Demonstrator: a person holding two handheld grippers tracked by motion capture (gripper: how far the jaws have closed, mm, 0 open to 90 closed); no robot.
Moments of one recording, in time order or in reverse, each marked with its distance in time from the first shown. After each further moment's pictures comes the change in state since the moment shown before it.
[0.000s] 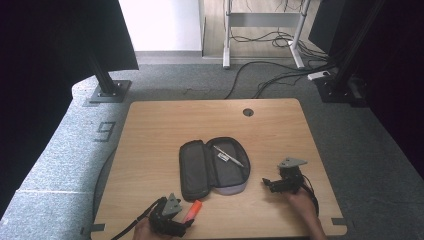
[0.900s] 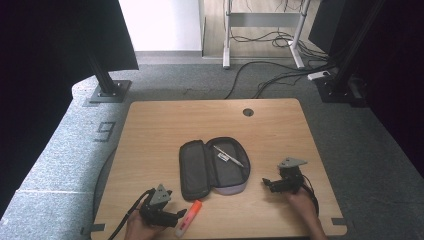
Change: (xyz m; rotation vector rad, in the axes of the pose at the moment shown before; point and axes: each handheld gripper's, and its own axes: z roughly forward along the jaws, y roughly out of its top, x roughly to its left) left arm 0.028 0.004 -0.021 -0.070 0.003 -0.085; right arm 0.000 0.000 0.000 0.000 0.000 0.001
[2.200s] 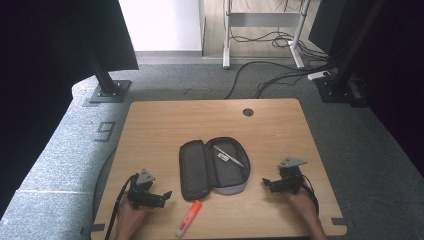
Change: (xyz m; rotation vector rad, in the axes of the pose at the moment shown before) left arm 0.070 -0.010 0.000 0.008 0.144 -0.153; right arm 0.000 0.000 0.000 0.001 0.003 -0.002
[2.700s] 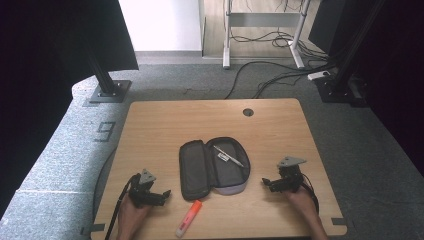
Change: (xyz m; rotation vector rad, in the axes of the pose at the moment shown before) left arm 0.013 -0.011 0.022 0.038 0.059 0.011; right arm -0.002 0.002 0.002 0.006 0.003 -0.008
